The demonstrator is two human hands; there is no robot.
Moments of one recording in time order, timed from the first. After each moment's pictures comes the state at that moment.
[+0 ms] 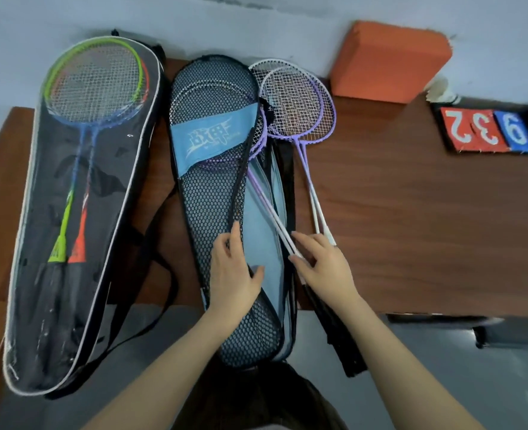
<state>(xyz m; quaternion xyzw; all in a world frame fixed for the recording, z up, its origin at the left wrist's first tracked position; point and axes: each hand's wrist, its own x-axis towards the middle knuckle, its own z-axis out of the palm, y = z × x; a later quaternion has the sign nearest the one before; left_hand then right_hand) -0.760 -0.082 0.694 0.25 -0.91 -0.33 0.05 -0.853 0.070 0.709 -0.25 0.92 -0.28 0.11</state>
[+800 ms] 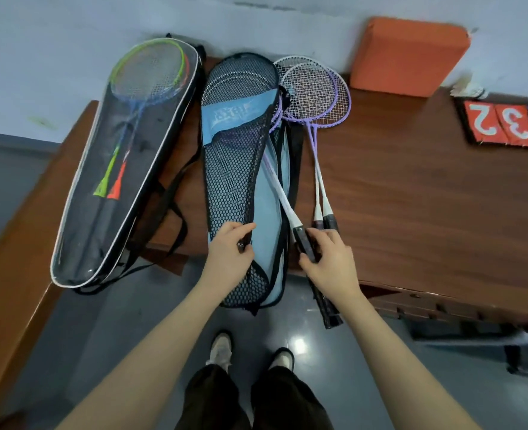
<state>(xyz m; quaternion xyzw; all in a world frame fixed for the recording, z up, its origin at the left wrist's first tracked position) -0.704 -0.032 0.732 0.28 -0.85 -0.44 0.09 -0.802 0.133 0.720 -0.24 0.91 -0.30 0.14</state>
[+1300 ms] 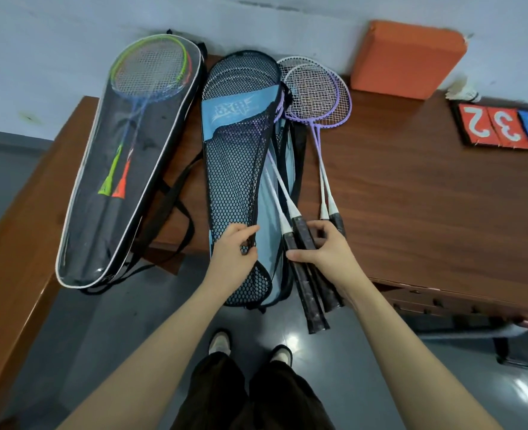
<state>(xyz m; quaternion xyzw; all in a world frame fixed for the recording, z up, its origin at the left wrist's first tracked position) -0.691 -0.045 0.729 0.26 -0.84 -0.47 0.08 -0.798 0.110 0.745 -0.08 0.80 -0.48 0.34</state>
